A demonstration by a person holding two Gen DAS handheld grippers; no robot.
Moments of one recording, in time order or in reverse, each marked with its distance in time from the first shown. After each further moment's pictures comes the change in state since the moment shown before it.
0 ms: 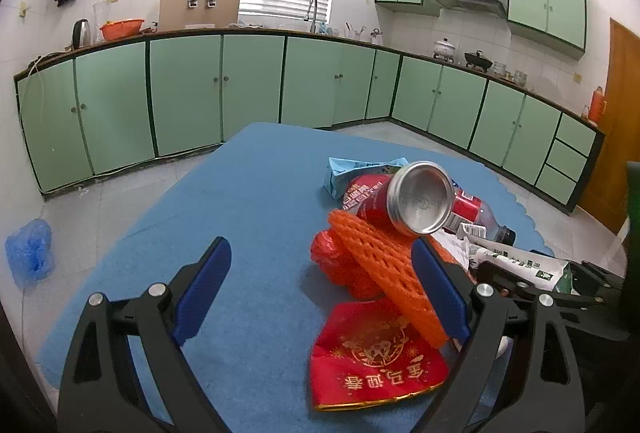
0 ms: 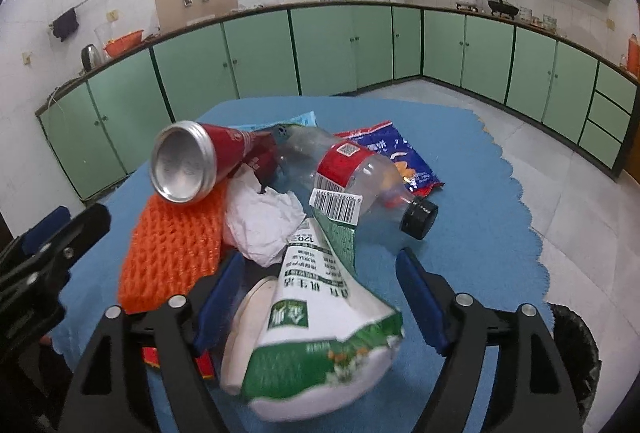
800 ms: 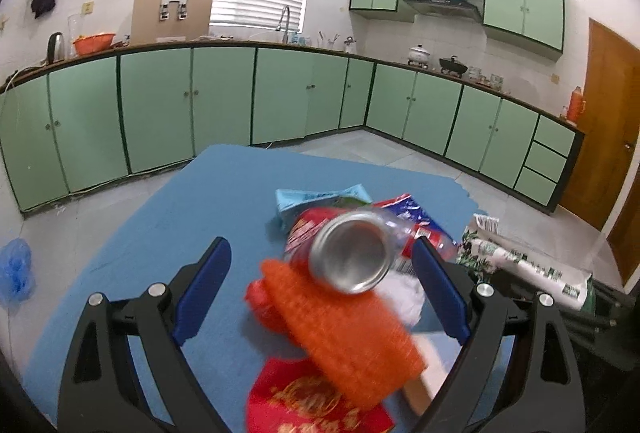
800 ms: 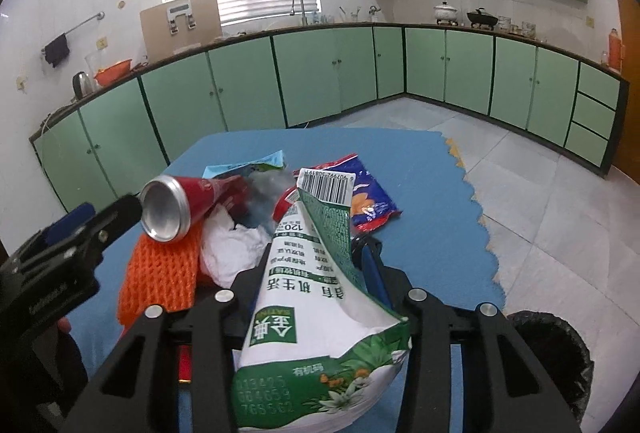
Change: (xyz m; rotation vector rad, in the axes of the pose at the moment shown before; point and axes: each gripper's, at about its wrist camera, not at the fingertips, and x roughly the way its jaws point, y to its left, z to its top) left arm 0.020 -0.041 0.034 0.036 -0.034 -0.088; right arm -0.036 -0.034 0.016 0.049 -0.106 -0.037
